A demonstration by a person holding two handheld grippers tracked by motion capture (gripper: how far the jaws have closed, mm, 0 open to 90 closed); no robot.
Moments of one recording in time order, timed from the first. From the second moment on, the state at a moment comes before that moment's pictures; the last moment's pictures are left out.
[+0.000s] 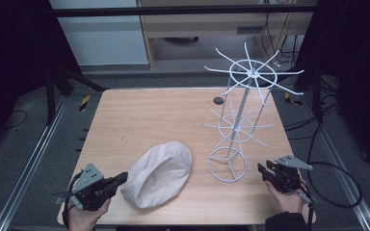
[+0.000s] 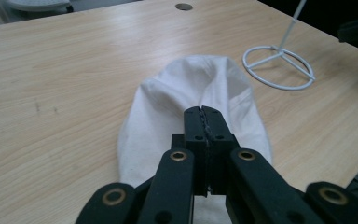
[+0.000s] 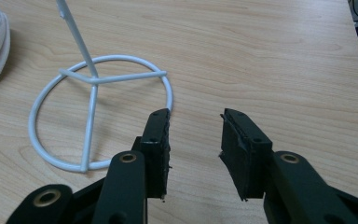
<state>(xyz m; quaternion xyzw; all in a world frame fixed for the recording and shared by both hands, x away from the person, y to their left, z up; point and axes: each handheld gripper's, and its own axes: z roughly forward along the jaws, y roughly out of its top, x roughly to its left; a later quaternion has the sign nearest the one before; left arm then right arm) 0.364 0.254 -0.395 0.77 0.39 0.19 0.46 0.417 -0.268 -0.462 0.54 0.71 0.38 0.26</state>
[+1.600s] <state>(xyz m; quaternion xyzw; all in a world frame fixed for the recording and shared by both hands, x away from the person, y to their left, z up) 0.384 0.243 -0.430 0.82 0.42 0.17 0.35 0.418 -0.268 -0.465 0.53 0.71 0.38 0.27</state>
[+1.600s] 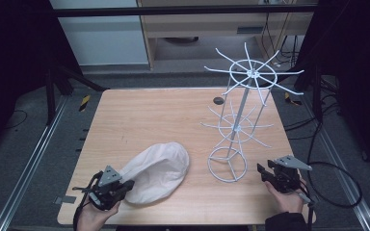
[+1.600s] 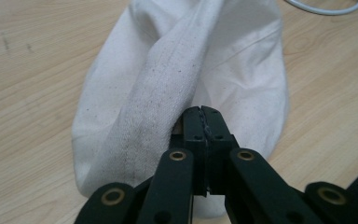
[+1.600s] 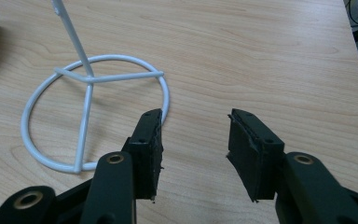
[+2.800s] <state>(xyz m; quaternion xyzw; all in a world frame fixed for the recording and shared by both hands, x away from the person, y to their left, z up) 0.464 0.263 -0.441 0.75 0.50 0.24 0.36 0.419 -0.269 -0.467 0.53 0.71 0.38 0.27</state>
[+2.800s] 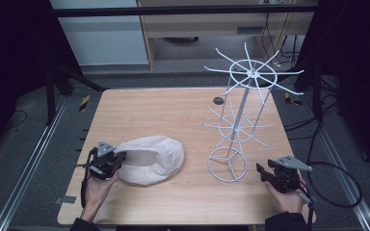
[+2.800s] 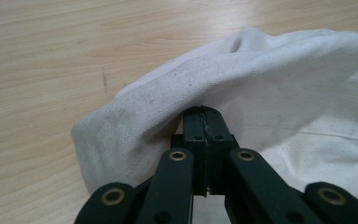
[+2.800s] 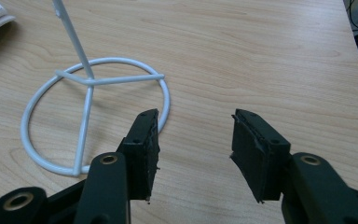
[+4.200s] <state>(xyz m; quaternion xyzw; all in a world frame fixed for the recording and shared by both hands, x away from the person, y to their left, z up) 0.487 0.143 -0.407 0.75 0.44 0.23 0.44 0.419 -0.271 -0.468 0.53 0.70 0.39 0.27</state>
